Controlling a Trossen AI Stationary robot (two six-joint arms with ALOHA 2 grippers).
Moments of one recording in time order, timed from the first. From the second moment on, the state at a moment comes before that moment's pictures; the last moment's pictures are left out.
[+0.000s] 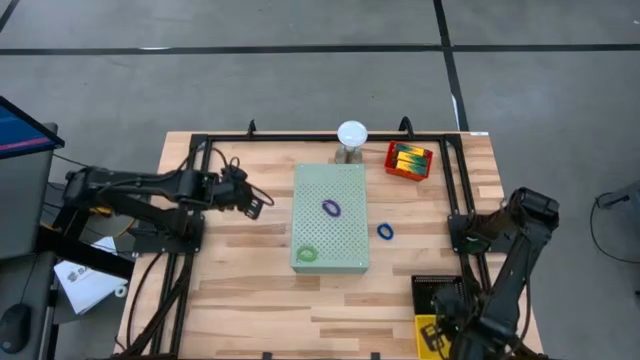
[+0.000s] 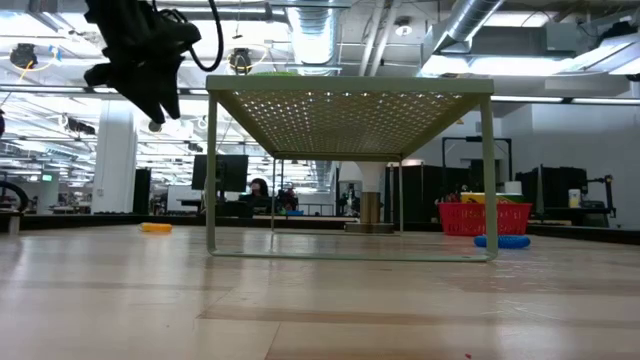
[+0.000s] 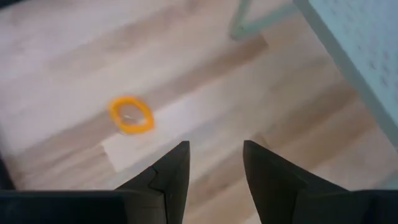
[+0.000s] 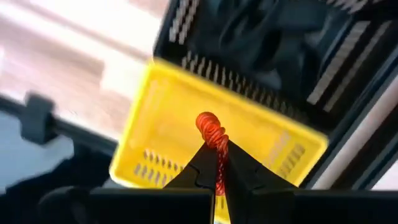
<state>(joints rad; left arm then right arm) -0.03 1.08 0.91 -0.99 -0.45 -1.00 1.09 1.67 1.32 -1.17 0.04 2.25</state>
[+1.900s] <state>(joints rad) 0.45 1.41 0.91 -0.86 -0.21 -0.53 1.18 1.87 1.57 -1.41 -0.07 2.20</state>
